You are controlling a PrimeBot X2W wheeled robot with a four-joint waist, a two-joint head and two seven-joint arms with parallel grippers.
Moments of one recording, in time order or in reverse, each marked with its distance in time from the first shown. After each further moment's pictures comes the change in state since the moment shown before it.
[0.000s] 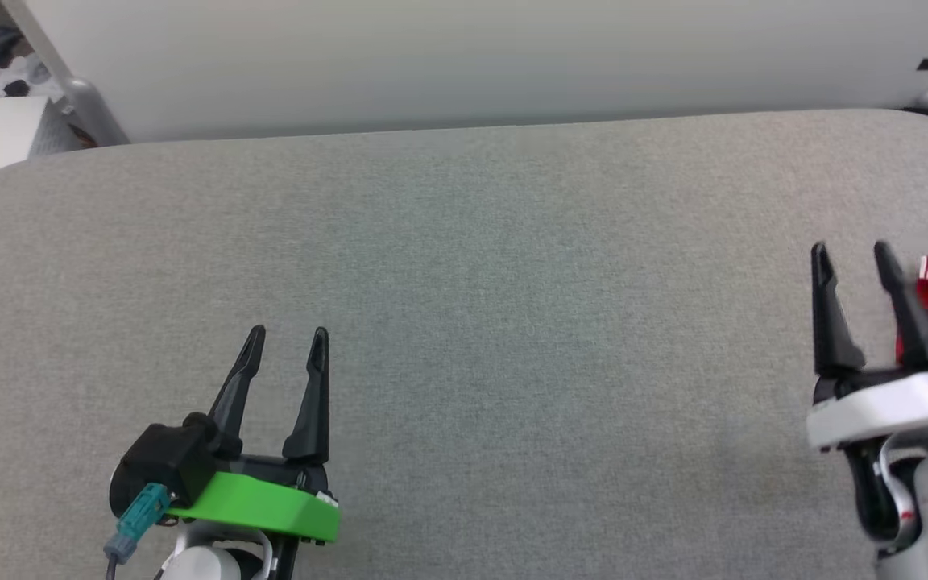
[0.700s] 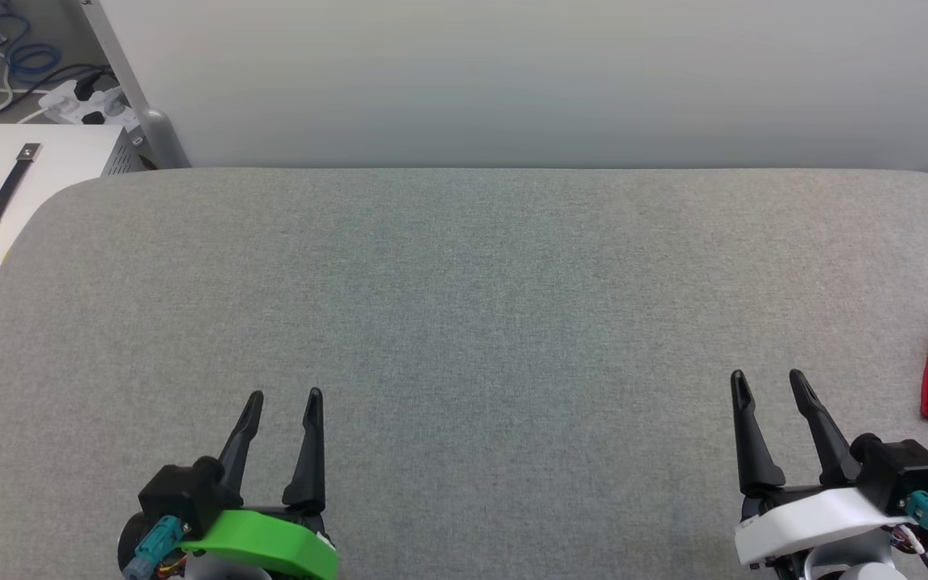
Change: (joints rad) left arm 0.060 -0.030 0.049 0.132 0.013 0.000 0.000; right arm 0.248 0.158 0.026 -0.027 -0.095 0.000 -0.036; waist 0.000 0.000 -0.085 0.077
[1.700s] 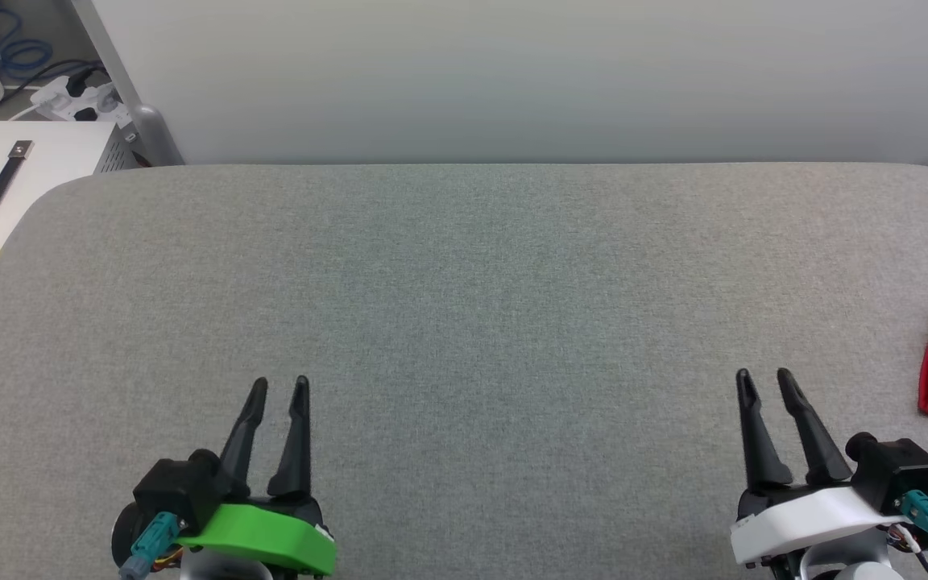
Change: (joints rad) left arm -0.001 -0.010 0.014 -0.042 0.030 0.000 0.002; right arm 0.000 0.013 -0.003 -0.006 -0.023 0.000 0.002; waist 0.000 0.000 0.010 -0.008
